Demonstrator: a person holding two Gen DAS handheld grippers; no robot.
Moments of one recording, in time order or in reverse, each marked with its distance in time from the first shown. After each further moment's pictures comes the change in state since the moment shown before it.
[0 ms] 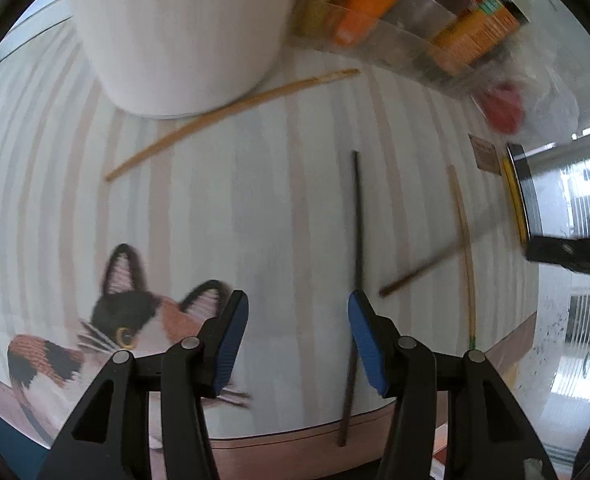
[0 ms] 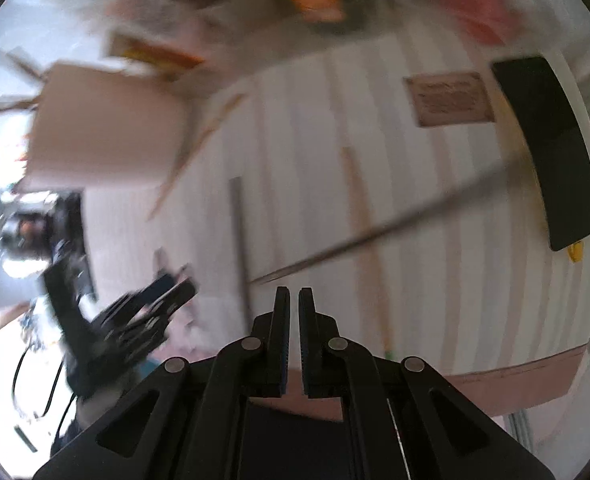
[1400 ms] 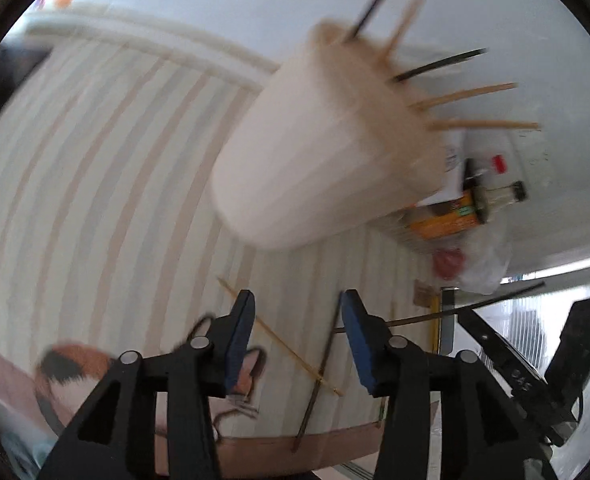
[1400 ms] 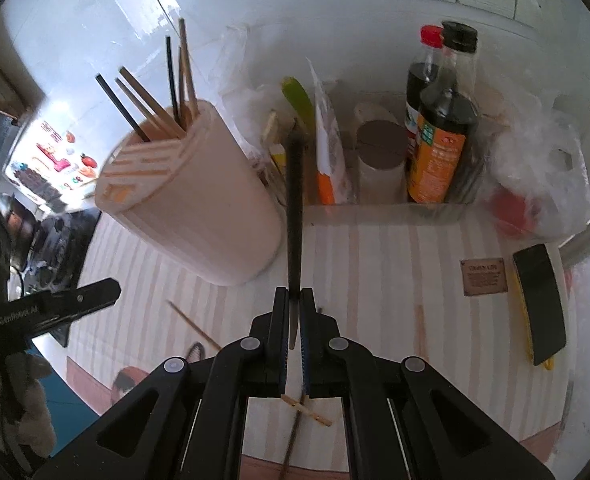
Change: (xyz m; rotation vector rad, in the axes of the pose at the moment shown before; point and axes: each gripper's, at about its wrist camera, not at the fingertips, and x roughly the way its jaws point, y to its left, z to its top) left arm -0.136 0.135 0.016 -0.353 -0.224 -0.229; right arm -0.049 0.161 -0.037 -0.306 -0.503 -0.153
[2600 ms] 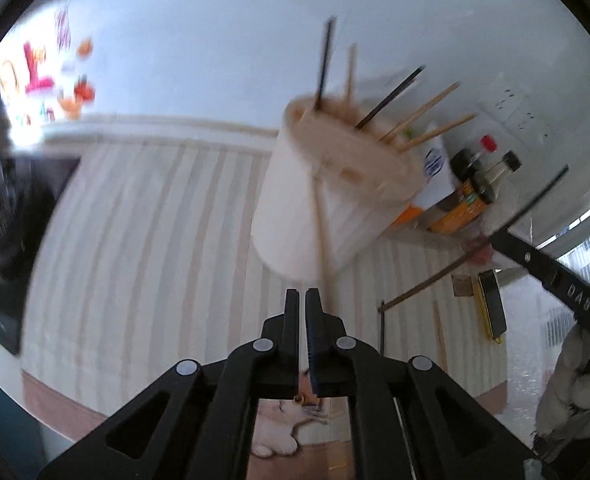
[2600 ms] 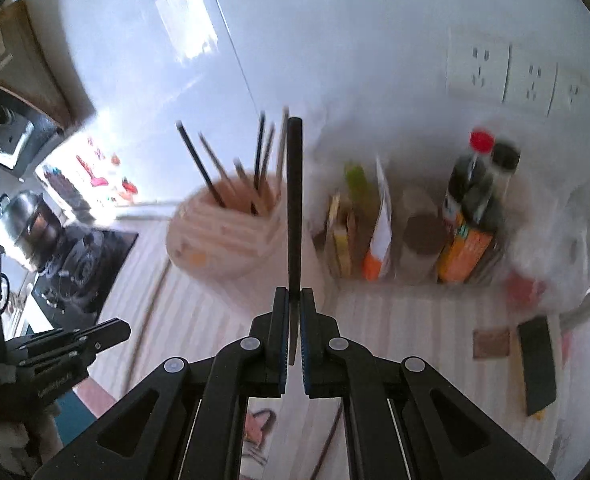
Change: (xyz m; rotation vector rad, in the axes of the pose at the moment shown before) left arm -0.060 -0.025 -0.008 0.280 -0.181 0.189; right arm -0.054 0.064 0.033 -0.106 -0.153 0.061
